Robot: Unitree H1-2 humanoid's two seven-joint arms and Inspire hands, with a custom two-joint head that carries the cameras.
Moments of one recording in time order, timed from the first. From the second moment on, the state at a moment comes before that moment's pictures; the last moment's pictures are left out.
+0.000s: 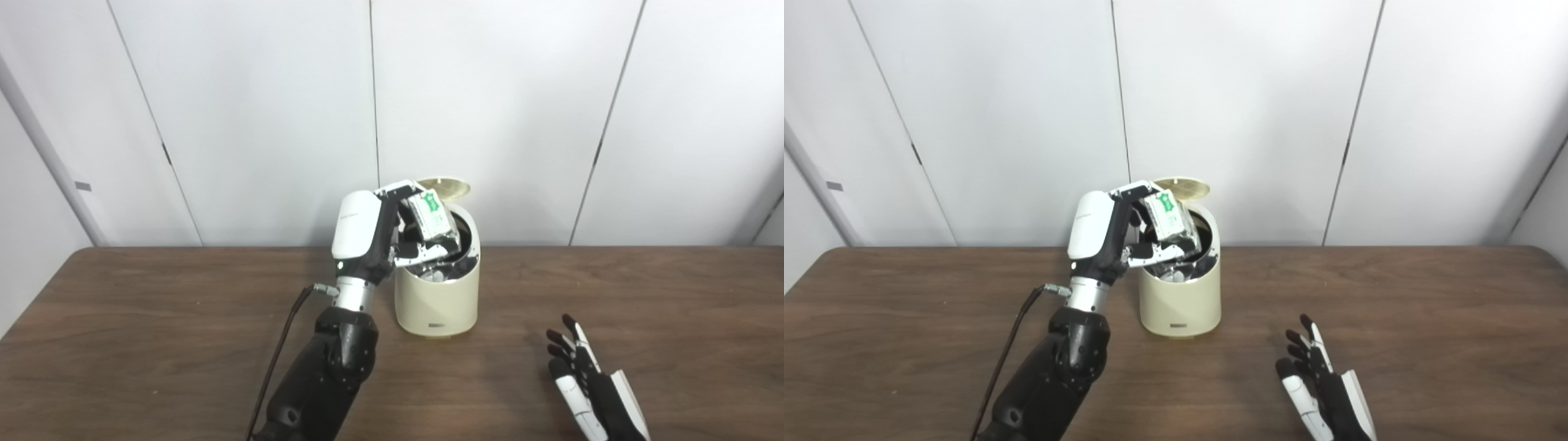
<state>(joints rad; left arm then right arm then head) -0.65 0.04 -0.25 0.48 0.72 -0.27 0.52 0.06 -0.07 0.05 -0.25 -0.32 0.12 -0.02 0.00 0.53</state>
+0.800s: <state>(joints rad) -0.60 0.05 -0.25 0.24 0.75 -0.08 0.36 0.06 -0.08 0.05 -0.25 -0.32 0.12 -0.02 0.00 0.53</state>
